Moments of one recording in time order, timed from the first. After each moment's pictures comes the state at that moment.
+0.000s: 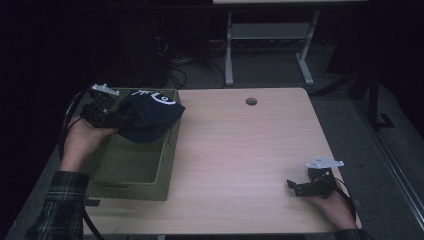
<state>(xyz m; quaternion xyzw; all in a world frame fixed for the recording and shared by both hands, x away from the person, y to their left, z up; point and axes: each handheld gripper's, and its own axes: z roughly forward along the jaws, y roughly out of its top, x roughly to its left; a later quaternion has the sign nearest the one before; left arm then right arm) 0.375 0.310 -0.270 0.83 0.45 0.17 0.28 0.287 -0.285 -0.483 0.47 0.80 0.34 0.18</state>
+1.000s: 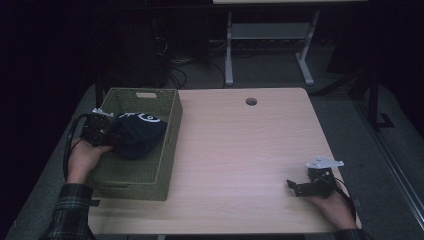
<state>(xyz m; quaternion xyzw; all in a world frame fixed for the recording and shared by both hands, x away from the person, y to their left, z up) 0.383 0.352 -0.358 0.81 0.52 0.16 0.23 0.287 -0.286 -0.483 0.47 0.80 0.34 0.18</state>
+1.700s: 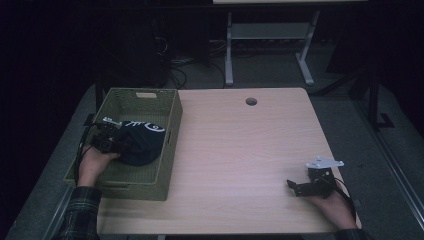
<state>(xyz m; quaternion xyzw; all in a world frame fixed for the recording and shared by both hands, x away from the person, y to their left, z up) 0.389 0.350 -0.397 0.81 0.53 0.12 0.22 0.287 -0.286 -0.483 0.46 0.80 0.34 0.18</state>
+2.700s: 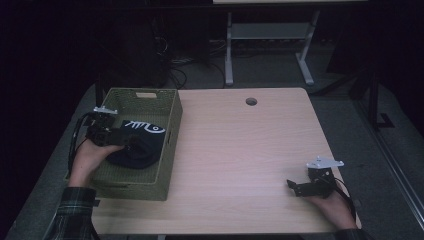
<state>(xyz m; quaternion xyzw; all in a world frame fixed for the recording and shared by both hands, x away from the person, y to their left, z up) 0.375 0.327 -0.339 0.80 0.50 0.14 0.30 0.287 -0.286 -0.483 0.46 0.80 0.34 0.18</state>
